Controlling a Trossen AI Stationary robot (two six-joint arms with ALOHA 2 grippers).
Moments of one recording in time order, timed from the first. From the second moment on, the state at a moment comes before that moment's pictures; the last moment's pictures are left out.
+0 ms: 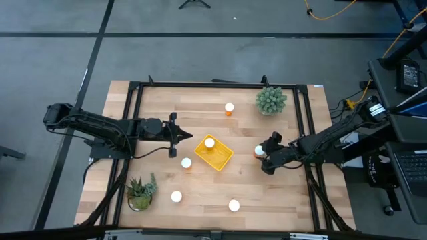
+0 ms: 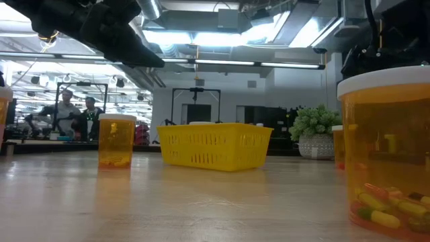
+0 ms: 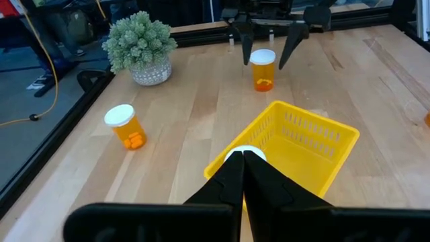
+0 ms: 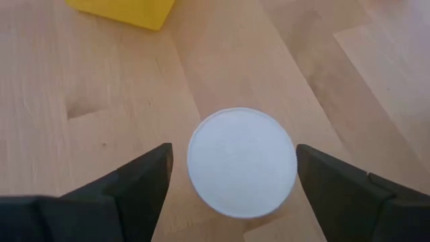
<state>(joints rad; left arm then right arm) -0.04 0.99 0.45 0.18 -0.19 0.07 0.41 1.14 0.38 -0.20 0.50 0.60</state>
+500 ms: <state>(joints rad) -0.04 0.99 0.45 0.18 -0.18 0.07 0.41 1.14 0.38 -0.21 0.50 0.59</state>
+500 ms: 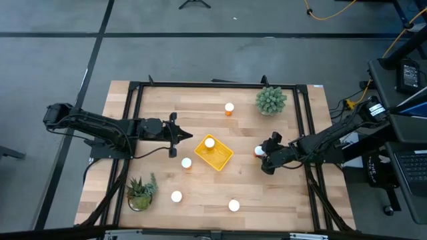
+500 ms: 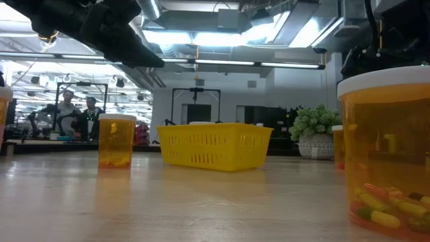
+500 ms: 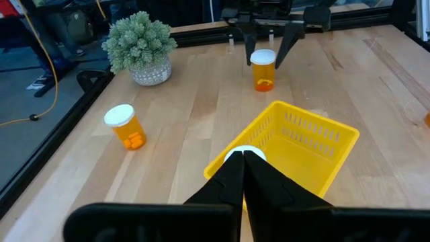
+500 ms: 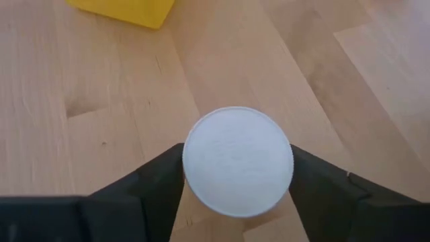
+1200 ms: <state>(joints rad) -0.04 0.99 0.45 0.18 -0.18 0.07 0.41 1.13 0.38 -0.17 0.48 0.56</state>
